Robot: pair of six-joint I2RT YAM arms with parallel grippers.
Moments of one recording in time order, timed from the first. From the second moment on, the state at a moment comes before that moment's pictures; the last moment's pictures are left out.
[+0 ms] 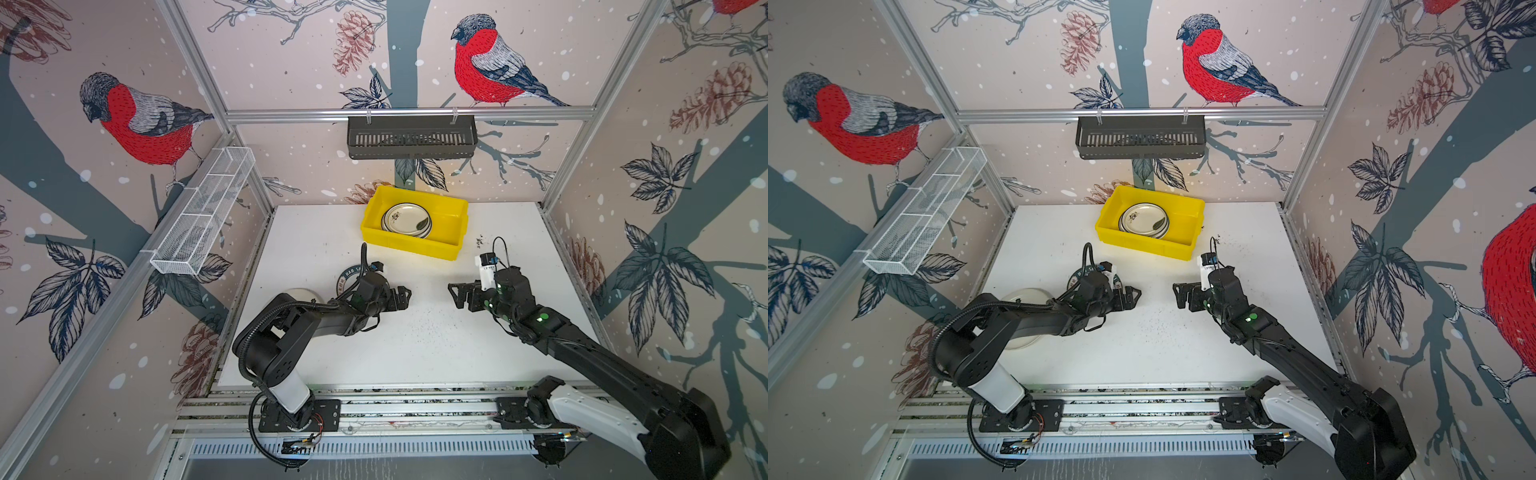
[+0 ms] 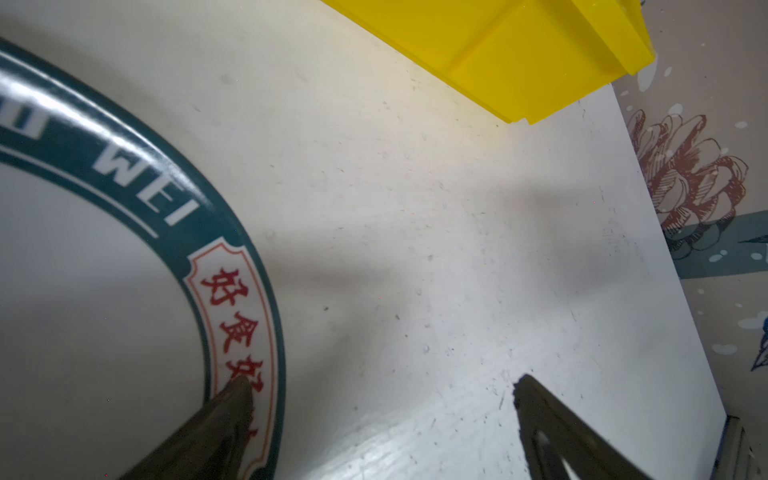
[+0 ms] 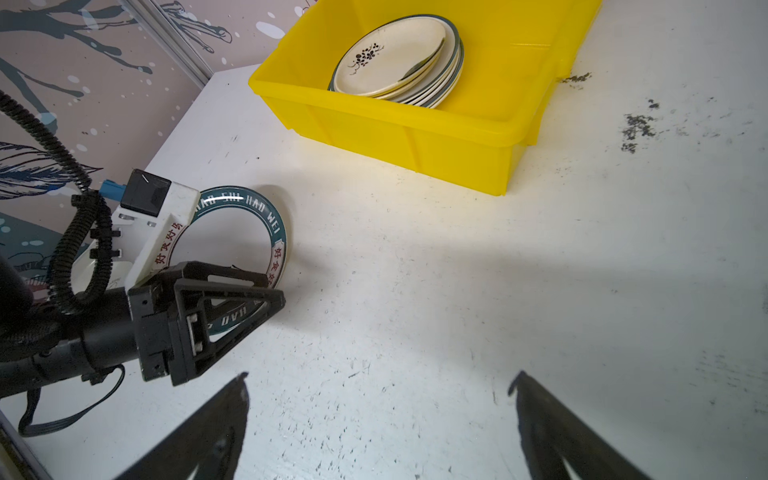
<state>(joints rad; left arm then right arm) -0.65 1.66 0.64 0.38 0.13 -0.67 0.55 0.99 0.60 -0.16 -0.05 0.37</state>
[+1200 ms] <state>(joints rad) -0.40 1.17 0.42 0.06 -0.10 -0.67 0.53 1.10 0.64 -0.13 -0.15 0.40</state>
